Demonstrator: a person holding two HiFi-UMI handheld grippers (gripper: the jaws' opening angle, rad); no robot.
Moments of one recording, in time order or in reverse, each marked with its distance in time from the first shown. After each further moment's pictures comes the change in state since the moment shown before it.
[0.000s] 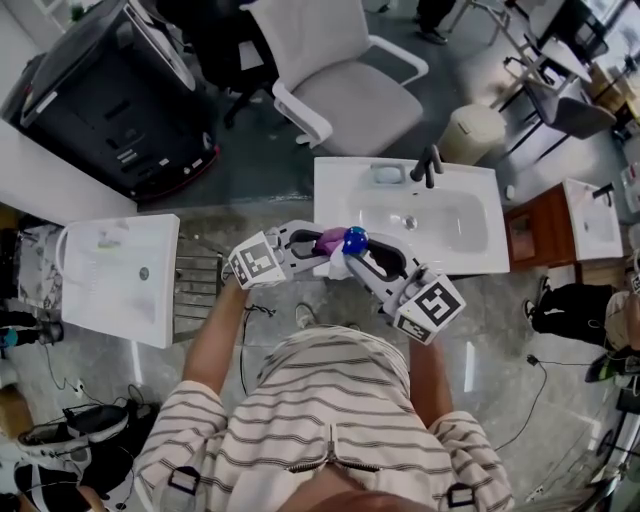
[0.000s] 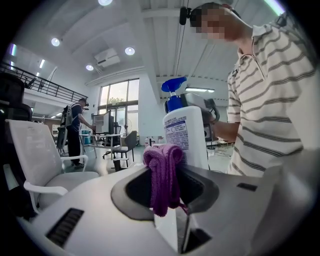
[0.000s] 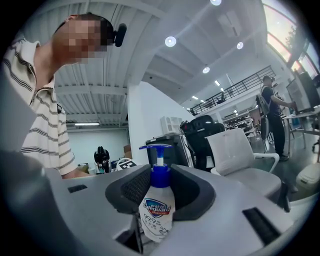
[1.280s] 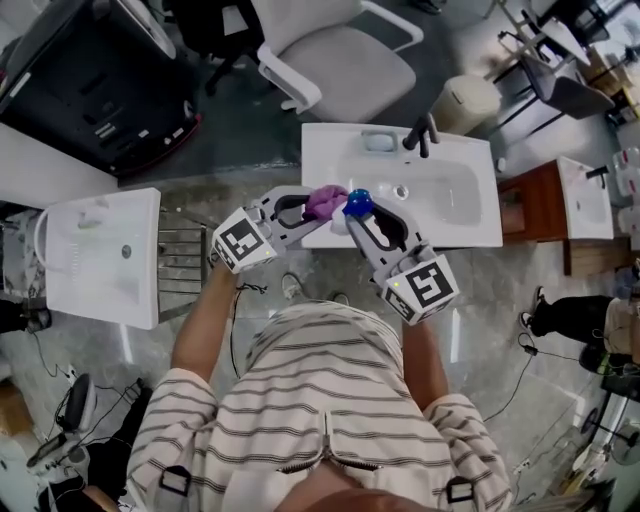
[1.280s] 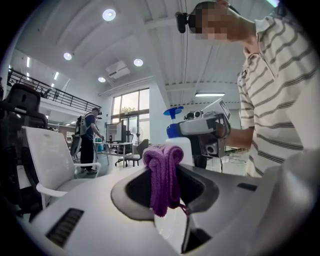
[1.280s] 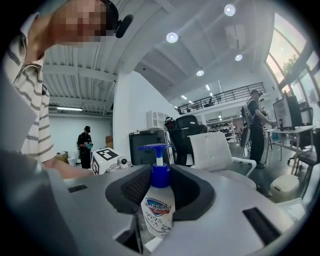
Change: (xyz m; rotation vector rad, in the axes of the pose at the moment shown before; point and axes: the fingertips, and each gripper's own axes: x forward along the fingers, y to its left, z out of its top) left arm -0.008 0.016 0.024 -0.008 -0.095 0.155; right arm -0.002 -0.030 -0.012 -0.078 0.066 -0.222
